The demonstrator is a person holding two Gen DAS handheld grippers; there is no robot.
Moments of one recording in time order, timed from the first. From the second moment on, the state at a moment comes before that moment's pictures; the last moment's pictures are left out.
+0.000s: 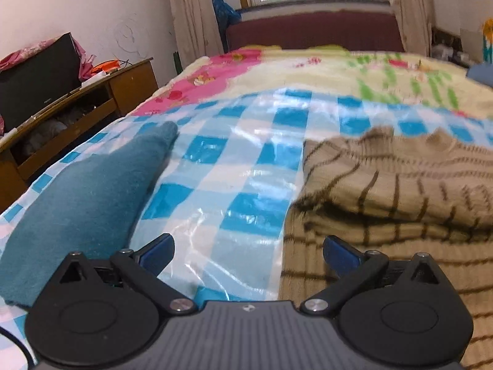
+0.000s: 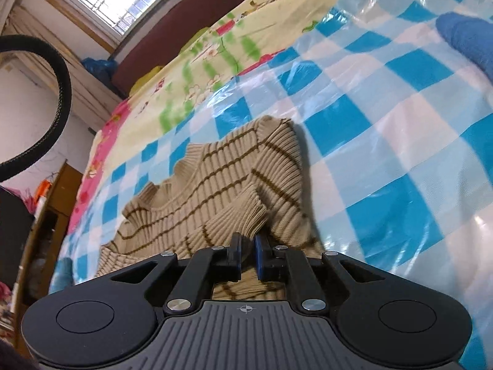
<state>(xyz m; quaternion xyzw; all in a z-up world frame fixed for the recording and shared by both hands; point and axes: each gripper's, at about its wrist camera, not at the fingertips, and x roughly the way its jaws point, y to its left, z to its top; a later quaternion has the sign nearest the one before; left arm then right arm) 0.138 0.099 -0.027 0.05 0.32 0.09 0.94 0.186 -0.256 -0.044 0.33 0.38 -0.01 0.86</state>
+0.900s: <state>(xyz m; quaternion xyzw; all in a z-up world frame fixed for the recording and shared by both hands) 0.186 0.075 -0.040 0.04 0.33 0.05 0.94 0.213 -0.225 -0.043 0.20 0.37 0.00 0.90</state>
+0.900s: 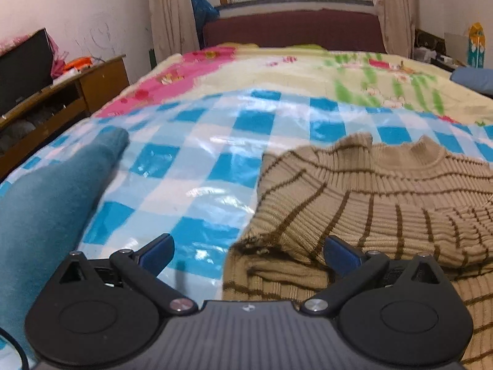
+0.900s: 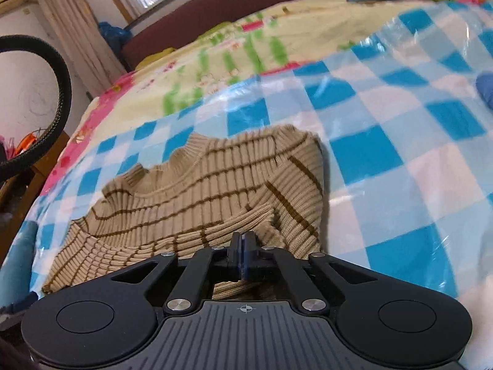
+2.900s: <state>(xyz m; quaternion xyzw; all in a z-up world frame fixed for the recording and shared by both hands) 0.005 0.130 -0.012 0.07 0.45 -0.04 0.89 0.010 -0.244 -0.009 0.17 0.54 0.08 0.82</state>
